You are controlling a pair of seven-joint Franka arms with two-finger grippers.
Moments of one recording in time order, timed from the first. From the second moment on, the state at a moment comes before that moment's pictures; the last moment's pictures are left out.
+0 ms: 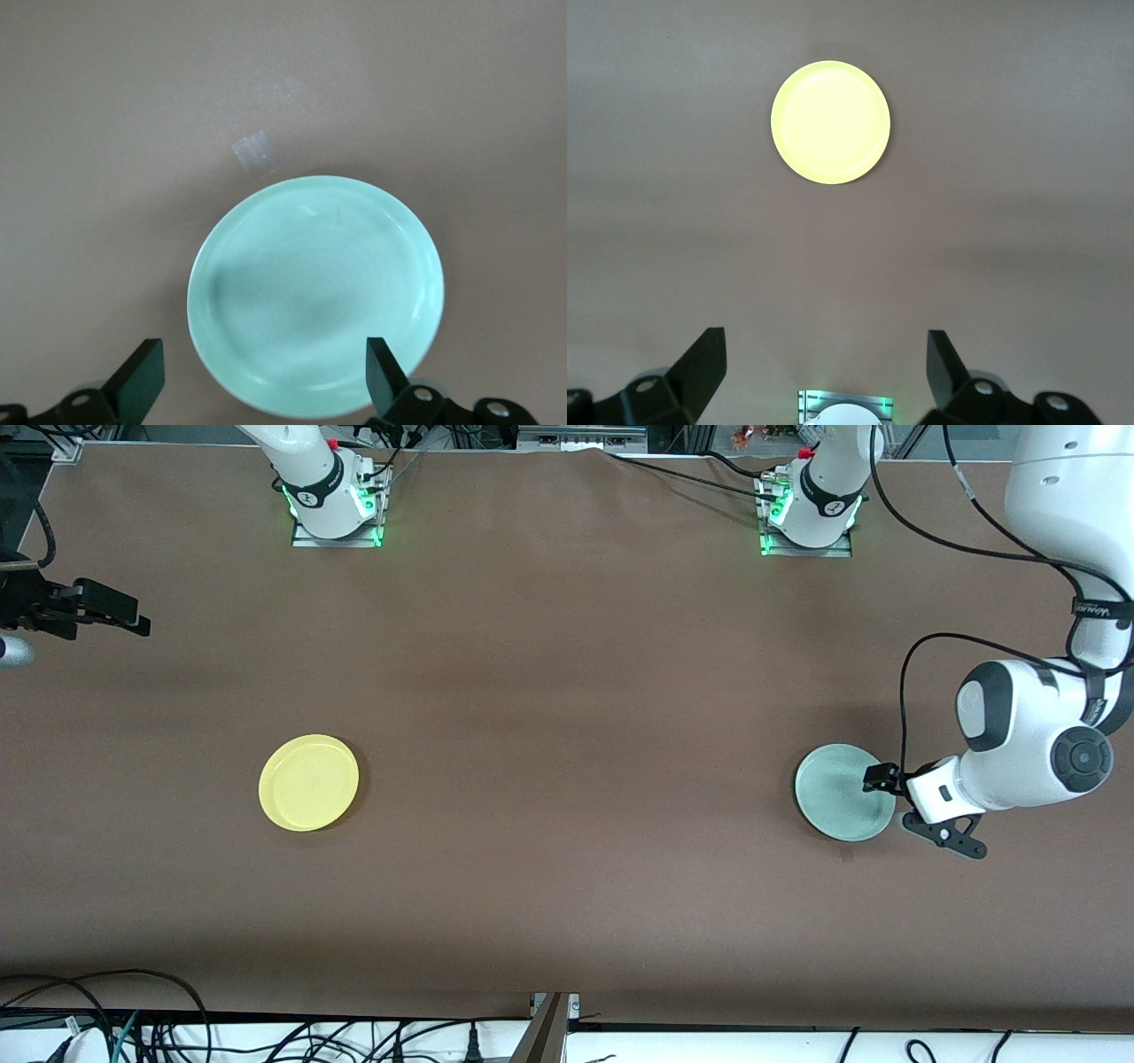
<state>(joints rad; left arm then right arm) 0.14 0.58 -0.10 -1.67 0.00 2.14 0.46 0.05 0.08 -0.12 -1.50 0.07 1.43 -0.09</state>
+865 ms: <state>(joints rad) 0.19 0.70 -0.09 -1.66 0.01 2.29 0.60 0.05 0.08 -0.12 -1.50 0.07 1.43 -0.09</state>
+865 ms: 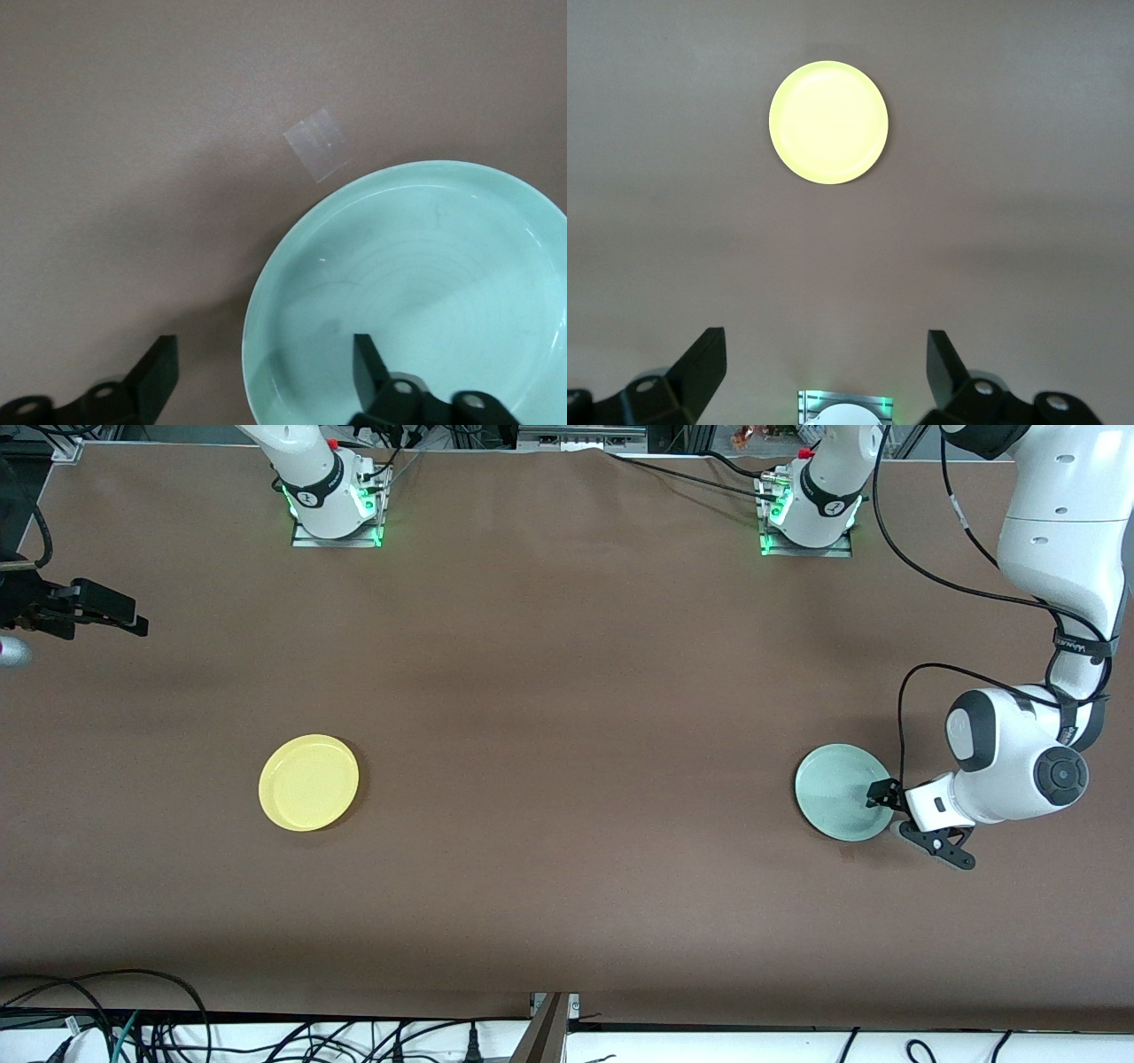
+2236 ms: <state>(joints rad) 0.10 0.61 -0.12 -1.47 0.03 1.89 0.52 0.05 0.08 -0.12 -1.50 0.07 1.43 -0.09</state>
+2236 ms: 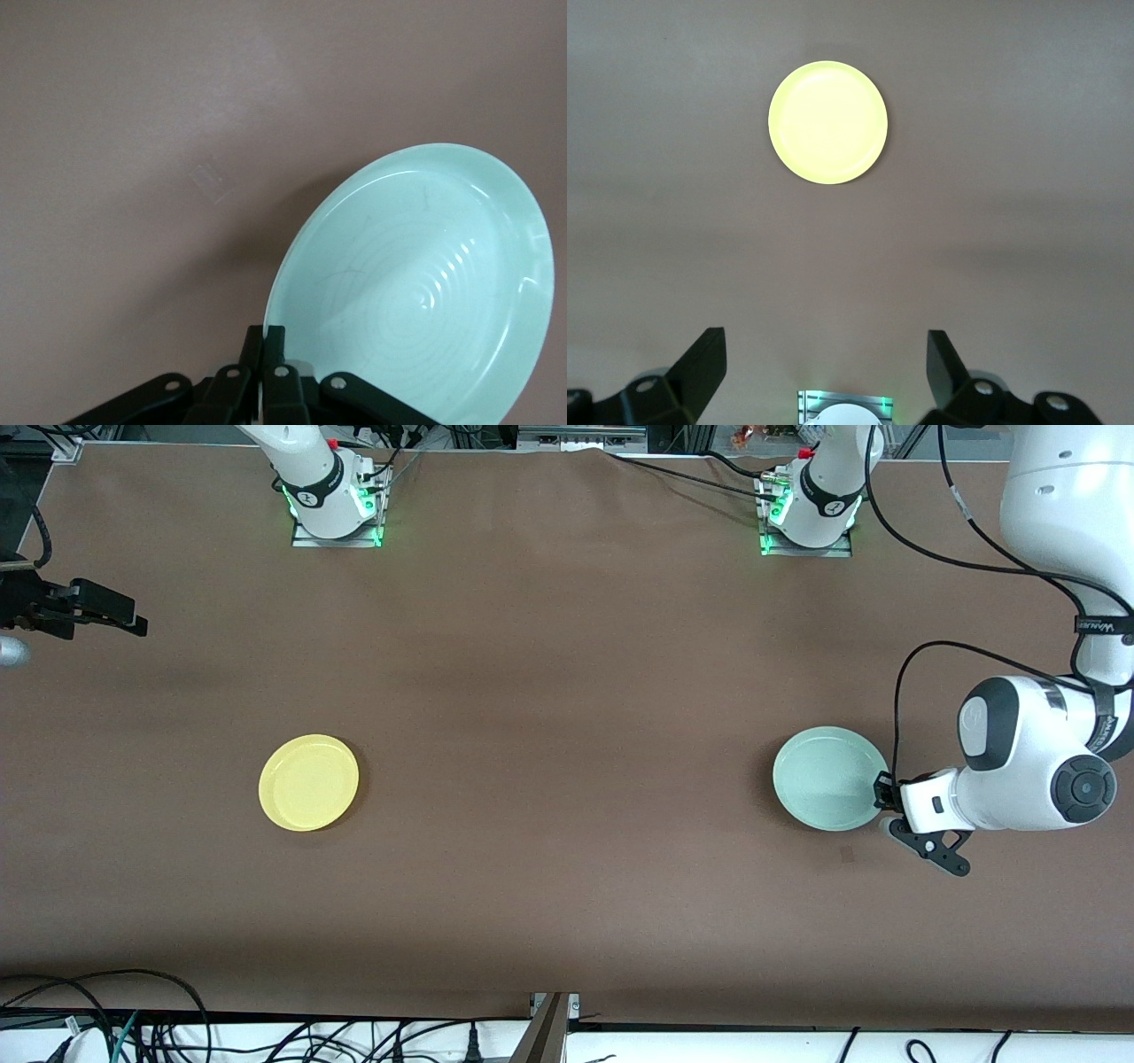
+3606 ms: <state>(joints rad) -0.75 0.63 -0.12 -1.39 0.87 1.40 -0.27 0.05 0.09 -0.12 -1.50 0.07 1.43 -0.09</state>
